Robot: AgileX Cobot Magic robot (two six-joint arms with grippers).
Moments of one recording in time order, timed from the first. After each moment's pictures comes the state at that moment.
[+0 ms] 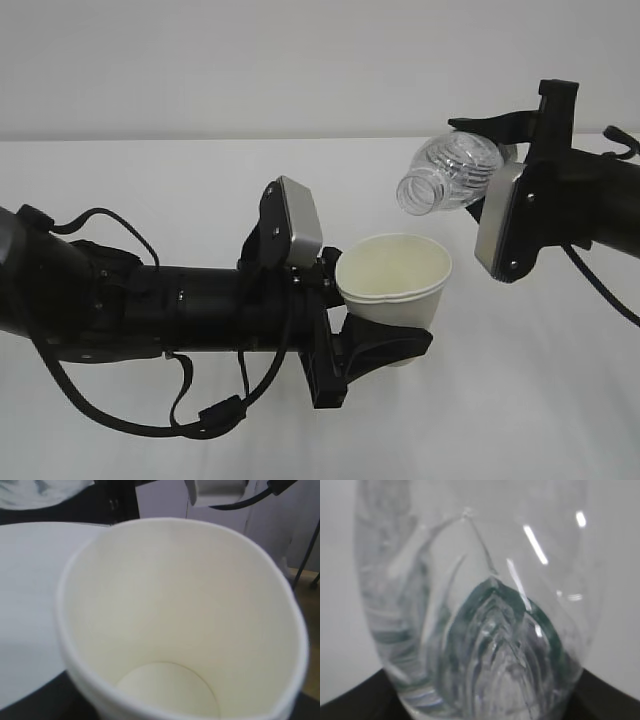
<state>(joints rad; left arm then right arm) -0.64 1.99 -0.84 0.92 -1.03 -0.47 0.16 1.60 -0.63 -0.64 -0.79 -1.01</state>
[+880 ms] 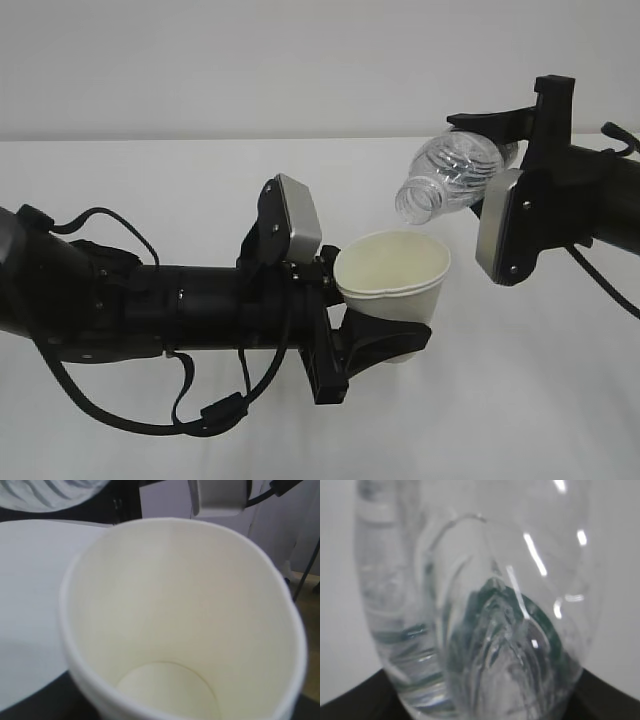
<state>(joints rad) -0.64 1.99 -0.84 0.90 -1.03 -0.47 0.16 1.60 -0.64 -0.64 -0.79 -1.10</state>
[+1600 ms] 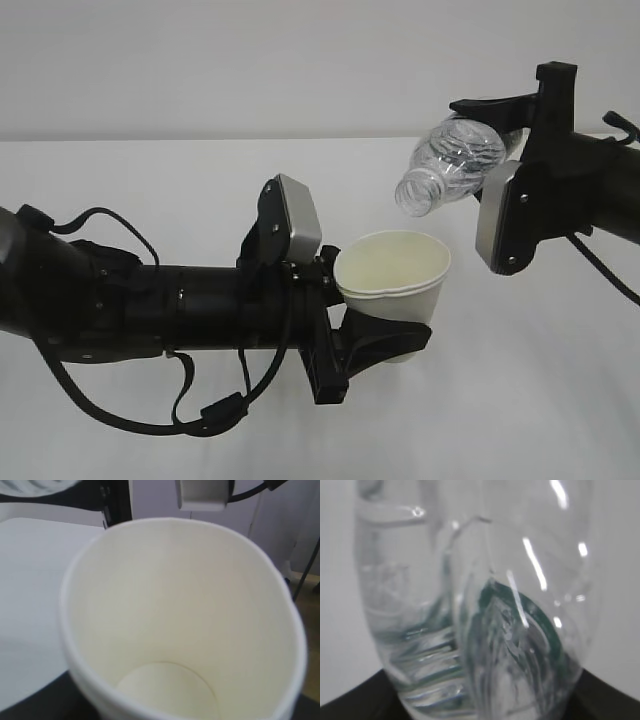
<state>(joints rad) -0.64 1.99 -0.84 0.90 -1.03 -0.47 0.16 1.60 -0.66 -0.60 -0.79 -1.18</state>
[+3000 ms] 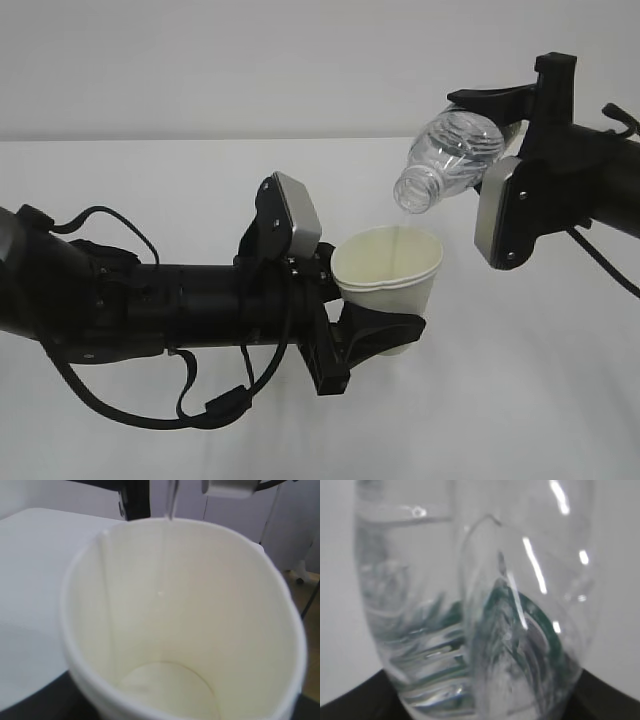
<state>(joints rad) -0.64 1.99 -0.84 0.86 -0.99 -0.47 0.16 1.60 -0.67 -0.60 -0.81 -1.22</state>
